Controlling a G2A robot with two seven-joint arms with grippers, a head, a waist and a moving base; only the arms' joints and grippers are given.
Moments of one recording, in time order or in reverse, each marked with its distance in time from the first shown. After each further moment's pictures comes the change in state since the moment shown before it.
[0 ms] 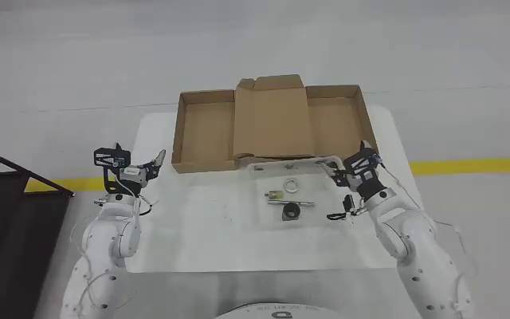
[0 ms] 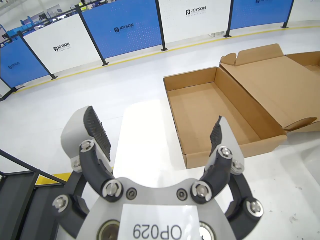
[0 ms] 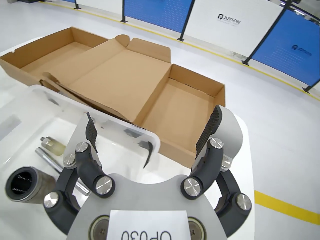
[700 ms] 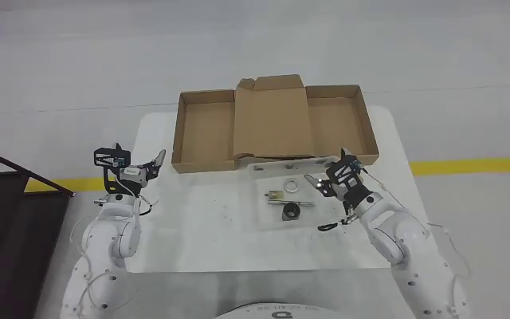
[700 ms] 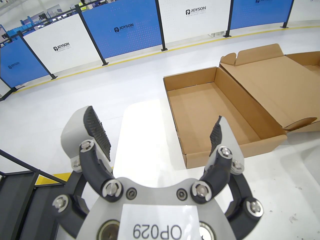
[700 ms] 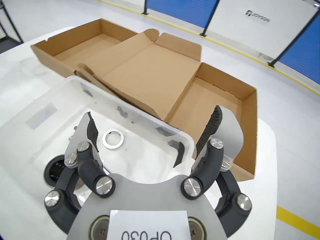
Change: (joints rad) left arm 0.000 0.000 0.000 0.000 0.000 0.000 0.000; right arm 0.009 0.007 -0.035 -0.032 0.019 -0.143 0.108
